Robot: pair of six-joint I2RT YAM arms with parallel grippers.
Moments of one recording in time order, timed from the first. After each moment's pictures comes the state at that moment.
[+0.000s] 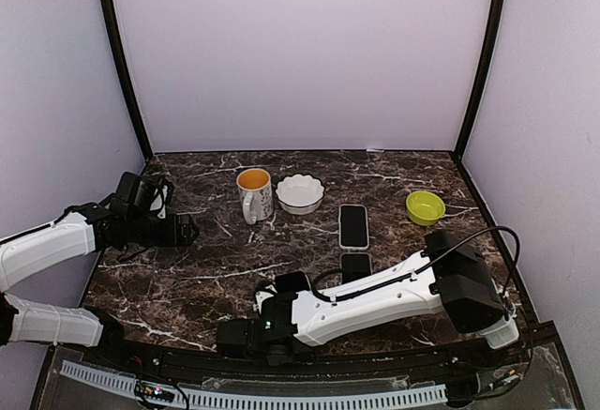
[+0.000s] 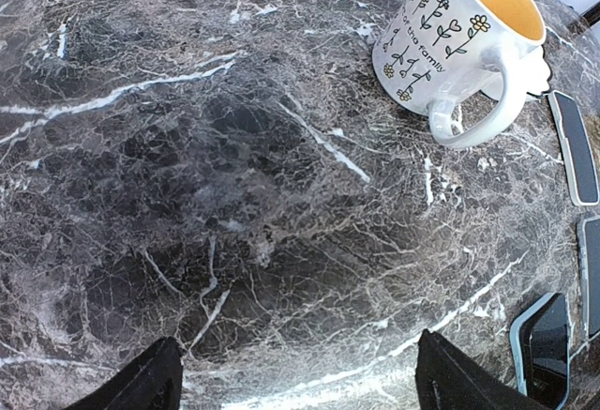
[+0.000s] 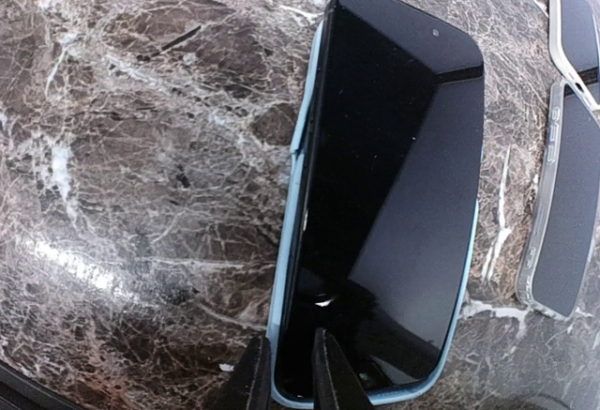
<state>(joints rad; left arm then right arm) -0.38 1.08 0.65 -0.43 -0.01 -0.38 1.57 2.27 1.75 -1.06 0.58 1.08</state>
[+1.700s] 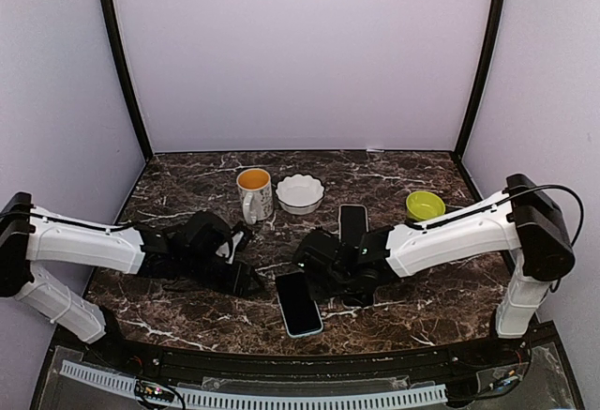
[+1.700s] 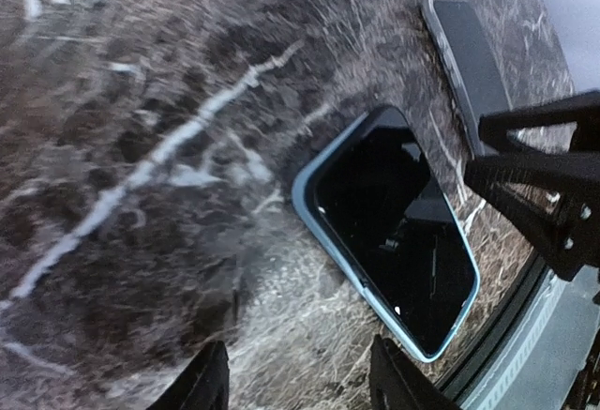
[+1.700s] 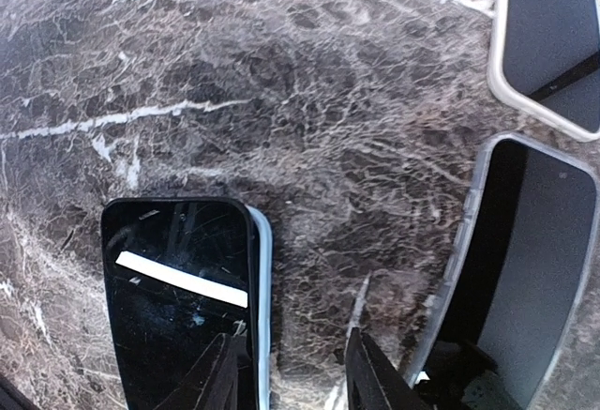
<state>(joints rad) -0.88 1.32 0.63 -0.20 0.16 -0.63 1.25 1.81 1.15 -0.47 0.39 0.89</state>
